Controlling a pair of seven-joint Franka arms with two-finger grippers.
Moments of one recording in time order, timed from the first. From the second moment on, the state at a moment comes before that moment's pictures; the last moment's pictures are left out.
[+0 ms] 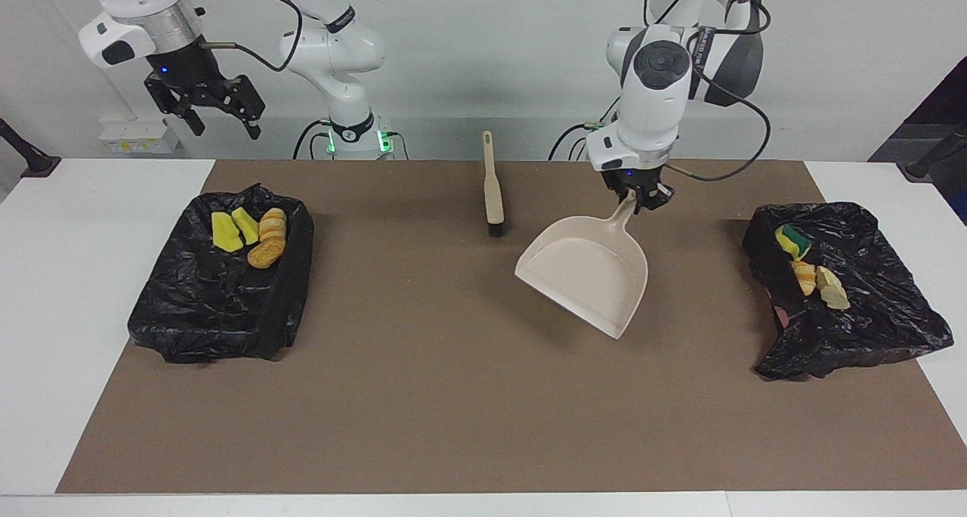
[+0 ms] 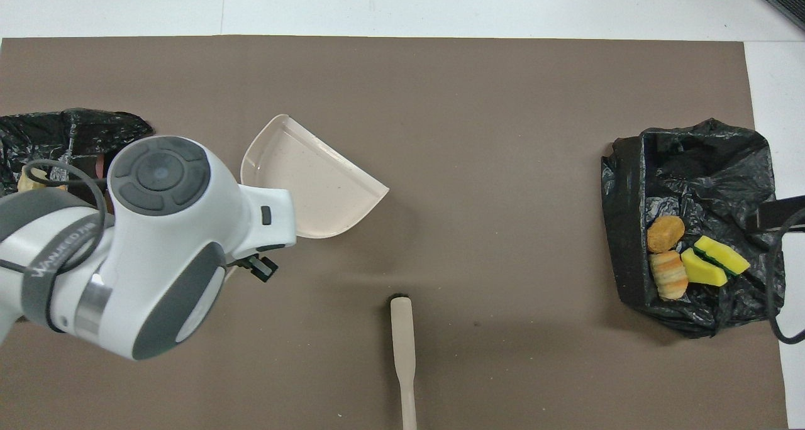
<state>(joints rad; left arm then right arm) -0.50 -0.02 0.01 -1.91 0.06 1.71 0.15 0.07 -0.13 -0.14 -1.60 0.00 1.44 0.06</state>
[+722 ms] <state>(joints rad) -0.81 0.22 0.00 -1.88 -0.11 2.01 -0.45 0.07 -0.14 -0.14 -1.60 0.00 1.44 0.01</state>
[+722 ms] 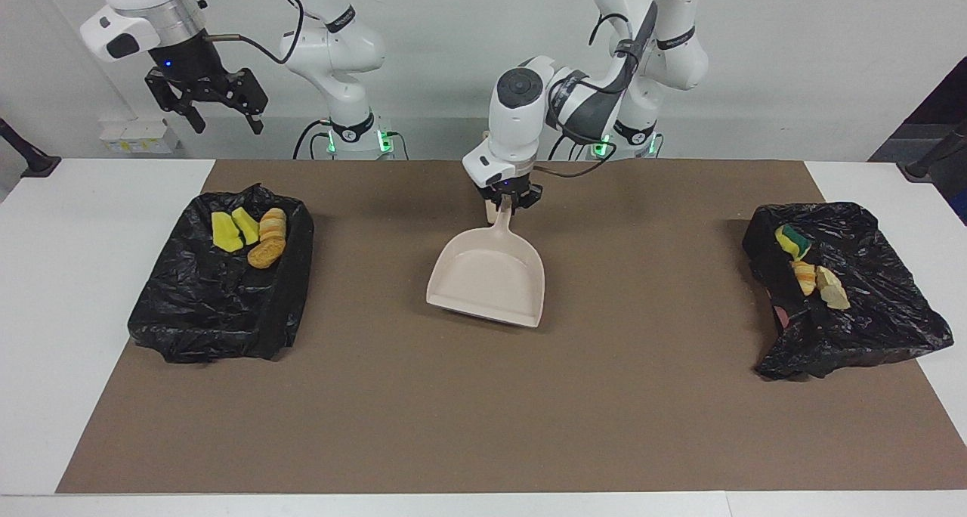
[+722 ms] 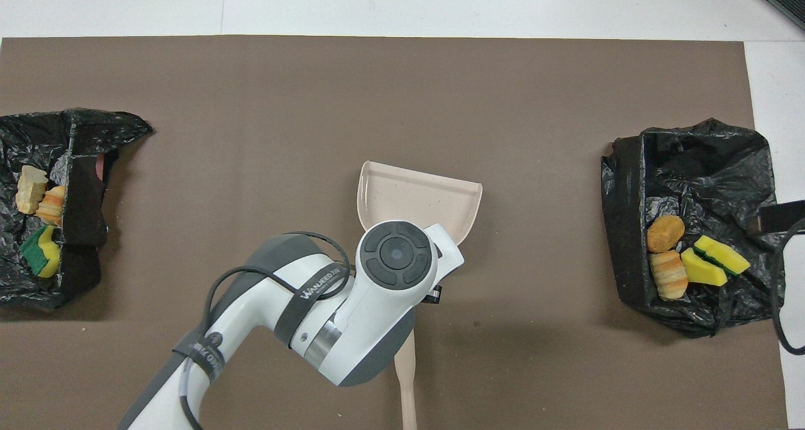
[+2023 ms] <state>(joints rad) -0.35 0.18 0.08 -1.78 -0.11 2.01 -0.10 0.07 -0.13 -0.14 -1.61 -0.01 1.51 0.00</state>
